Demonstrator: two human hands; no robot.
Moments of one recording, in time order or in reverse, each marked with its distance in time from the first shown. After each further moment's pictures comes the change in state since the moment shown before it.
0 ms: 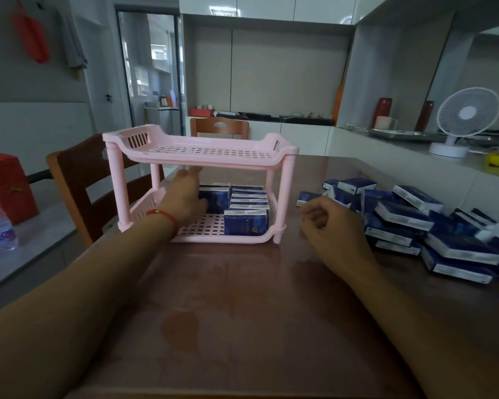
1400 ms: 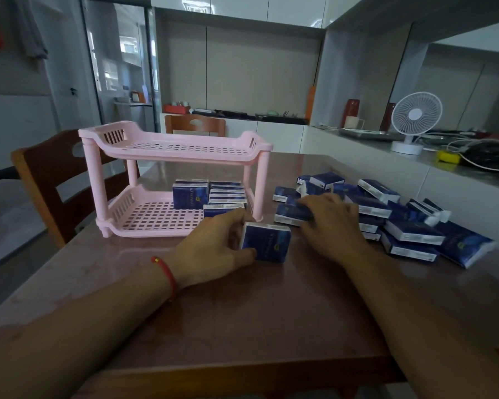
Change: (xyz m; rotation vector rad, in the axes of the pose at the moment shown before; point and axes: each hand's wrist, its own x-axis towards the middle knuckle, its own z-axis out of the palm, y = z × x) left_hand -0.104 0.066 0.012 -0.367 -0.318 0.324; right_hand 0.004 0.026 -0.036 -0.644 -0.169 -0.063
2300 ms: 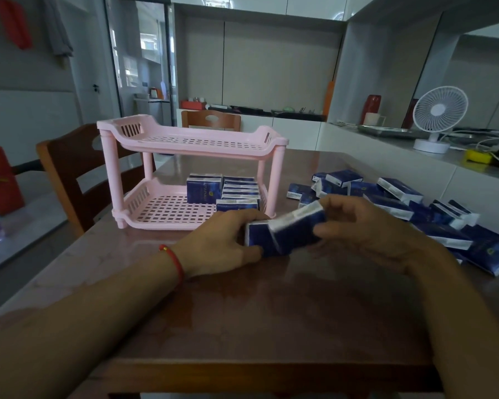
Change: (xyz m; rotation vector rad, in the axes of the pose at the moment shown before) left_hand 0.002 -0.006 -0.006 0.092 -0.082 0.044; right_hand -0.027 0.001 -0.053 1.091 -0.490 -0.027
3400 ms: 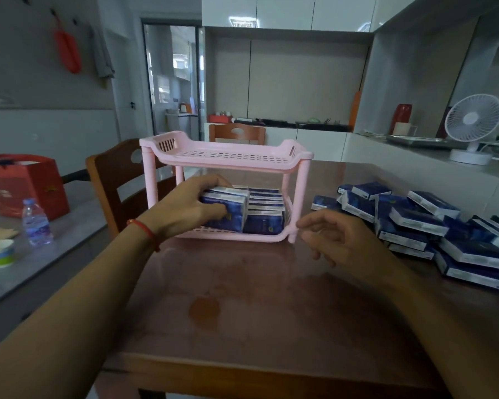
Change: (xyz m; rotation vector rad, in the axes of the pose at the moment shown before) left_hand -0.015 -0.028 -0.086 -0.129 0.189 -0.181; right_hand 0.023 0.005 0.050 -0.212 0.179 -0.208
